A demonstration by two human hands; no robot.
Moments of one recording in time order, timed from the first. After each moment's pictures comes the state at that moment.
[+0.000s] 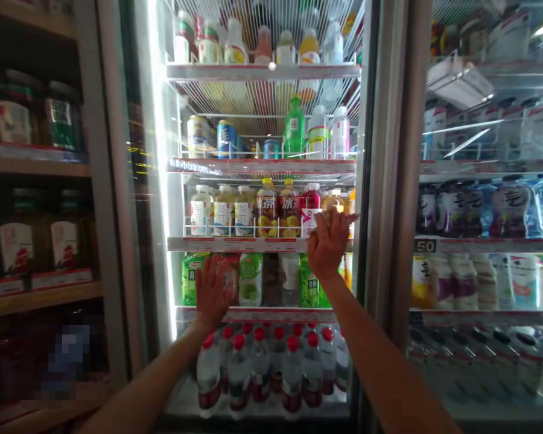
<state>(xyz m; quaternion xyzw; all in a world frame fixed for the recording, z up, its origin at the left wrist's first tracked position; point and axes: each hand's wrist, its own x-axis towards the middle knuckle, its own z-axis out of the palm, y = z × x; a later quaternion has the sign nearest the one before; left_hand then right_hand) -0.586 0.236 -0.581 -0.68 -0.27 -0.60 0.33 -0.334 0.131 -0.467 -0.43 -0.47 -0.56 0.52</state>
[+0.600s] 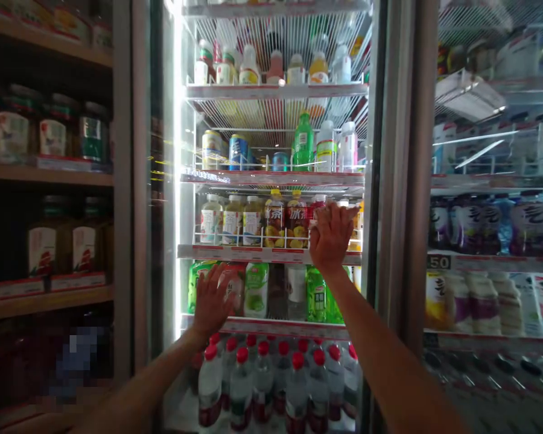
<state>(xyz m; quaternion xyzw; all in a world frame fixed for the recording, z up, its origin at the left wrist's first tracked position) -0.605 0.231 -0.569 -0.70 -0.26 -0.58 0.34 -0.346 0.140 -0.432 -0.44 -0.46 -0.57 0.52</state>
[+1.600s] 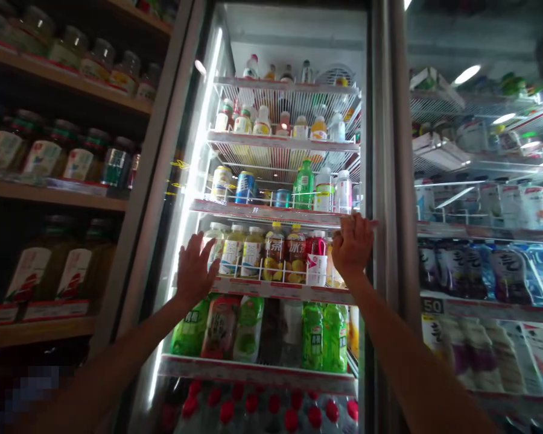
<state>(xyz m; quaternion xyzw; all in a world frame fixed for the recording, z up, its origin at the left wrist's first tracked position) -0.632 0.249 -0.439 -0.61 -0.29 -0.64 0.35 -0.308 0.125 -0.350 -0.46 -0.43 -0.60 0.50</state>
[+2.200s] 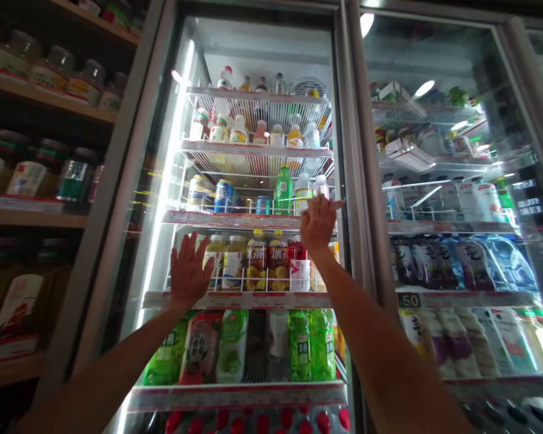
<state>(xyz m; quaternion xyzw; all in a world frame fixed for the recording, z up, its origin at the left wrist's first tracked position) -0.595 0.249 -0.405 -0.60 -0.28 -0.67 0.35 -0.322 0.140 -0.291 -0.40 -0.44 -0.59 0.54</state>
